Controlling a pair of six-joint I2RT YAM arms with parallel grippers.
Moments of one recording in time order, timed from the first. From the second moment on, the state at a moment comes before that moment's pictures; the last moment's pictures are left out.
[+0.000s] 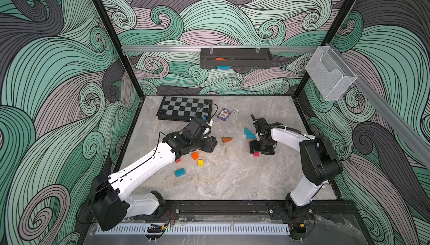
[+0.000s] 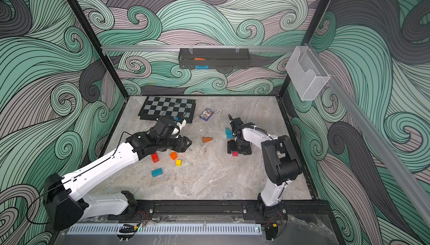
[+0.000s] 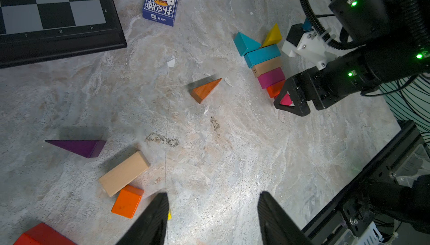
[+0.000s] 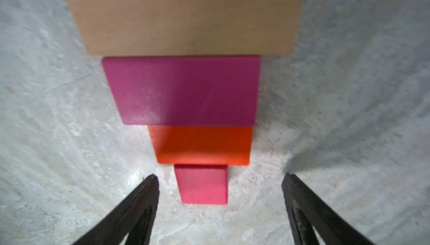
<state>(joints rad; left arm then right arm) -0.72 1.25 1.07 -0.65 0.03 -0.36 0.30 1.70 1.06 -0.88 -0.01 0.36</state>
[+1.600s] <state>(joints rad) -0.60 1.19 1.11 -0.67 0.04 -0.42 0.12 2.06 1.58 -0.91 0.03 0.27</state>
